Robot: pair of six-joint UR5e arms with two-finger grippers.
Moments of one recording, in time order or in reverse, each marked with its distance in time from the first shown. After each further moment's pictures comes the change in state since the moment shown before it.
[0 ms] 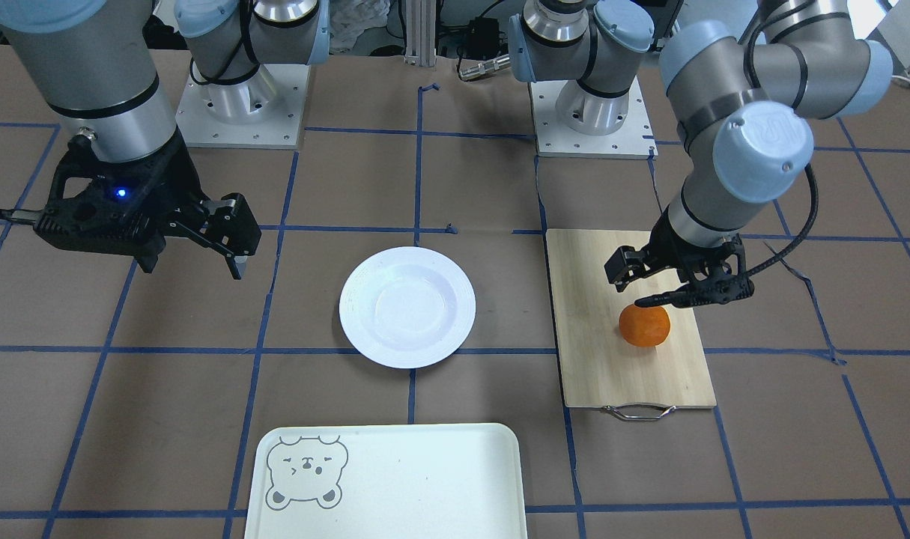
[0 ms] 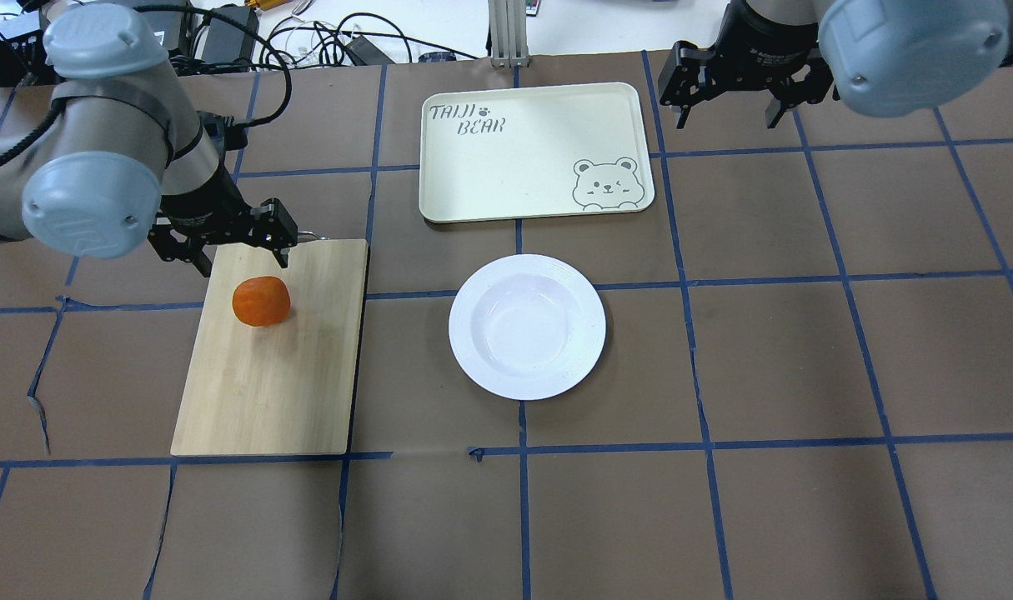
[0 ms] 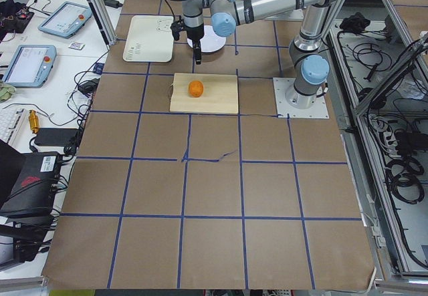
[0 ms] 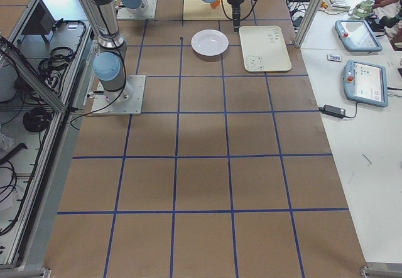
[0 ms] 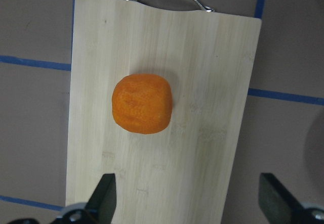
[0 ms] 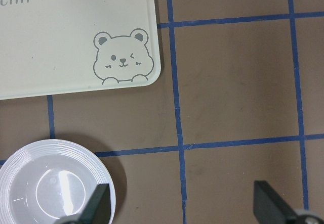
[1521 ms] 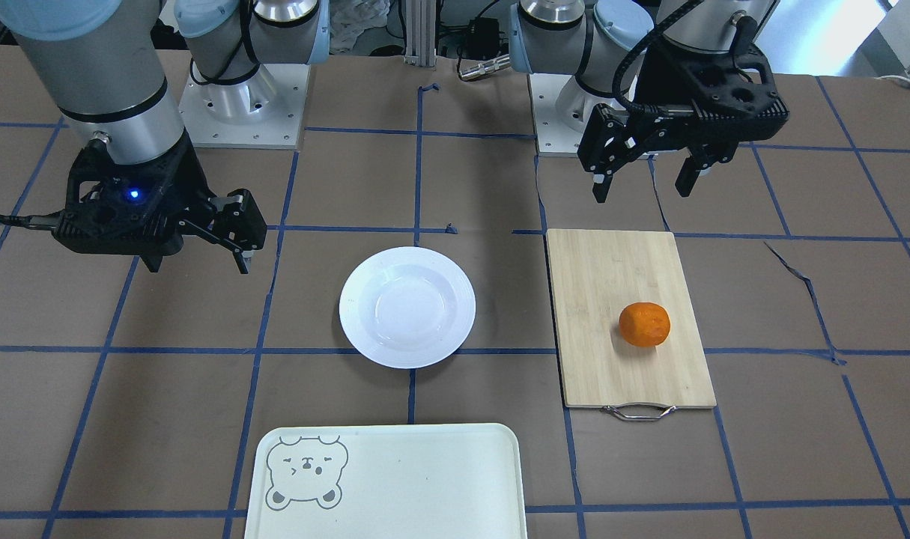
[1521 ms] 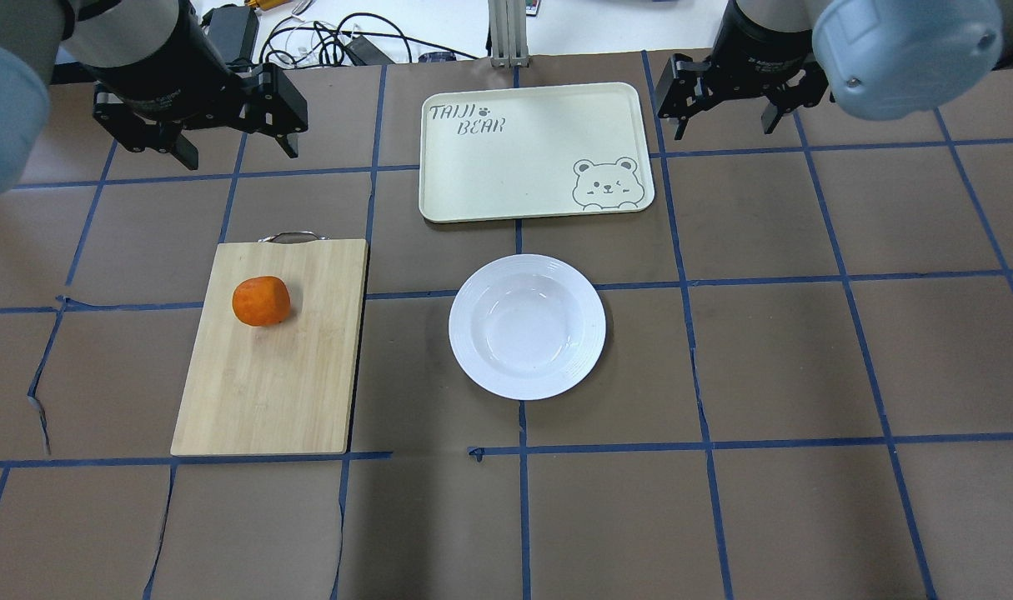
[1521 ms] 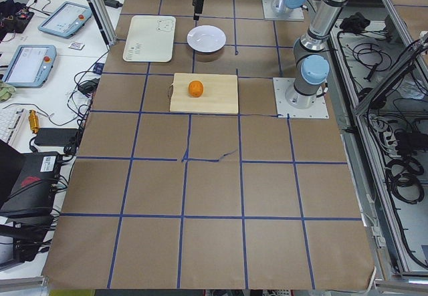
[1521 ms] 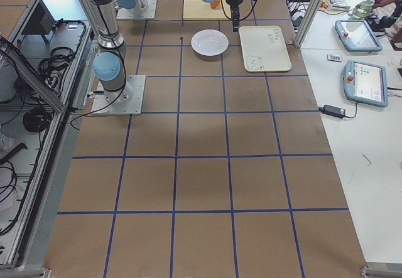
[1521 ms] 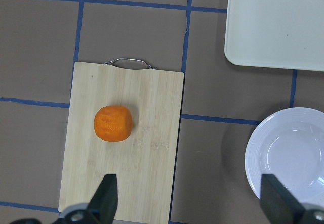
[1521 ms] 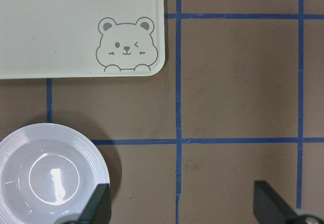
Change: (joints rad) left arm -0.169 0.200 0.269 -0.175 -0.051 -0.132; right arm 0.007 0.001 0.003 0.021 -0.004 -0.067
